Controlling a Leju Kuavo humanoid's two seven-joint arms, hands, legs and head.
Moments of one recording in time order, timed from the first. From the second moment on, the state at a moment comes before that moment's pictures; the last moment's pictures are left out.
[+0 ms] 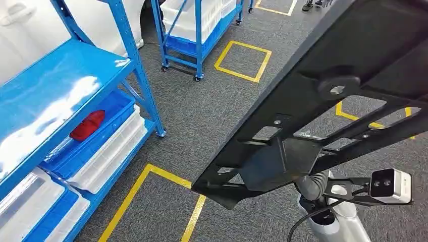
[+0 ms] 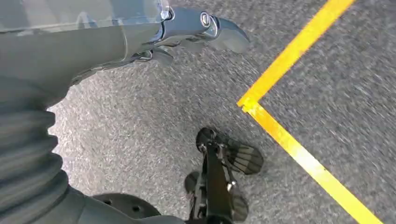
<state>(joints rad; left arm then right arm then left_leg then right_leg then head) -0.04 -0.03 0.61 -0.21 -0.19 0.14 -0.23 -0.24 -0.16 0.32 -1.81 -0.38 0.53 -0.55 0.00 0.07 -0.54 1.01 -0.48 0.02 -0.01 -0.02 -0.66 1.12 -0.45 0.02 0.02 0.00</state>
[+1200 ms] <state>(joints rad) -0.04 -0.06 0.63 -0.21 -0.20 0.09 -0.25 -0.27 -0.15 0.33 -1.82 -0.37 0.45 -0.51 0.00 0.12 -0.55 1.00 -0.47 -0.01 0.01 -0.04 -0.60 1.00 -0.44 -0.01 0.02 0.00</state>
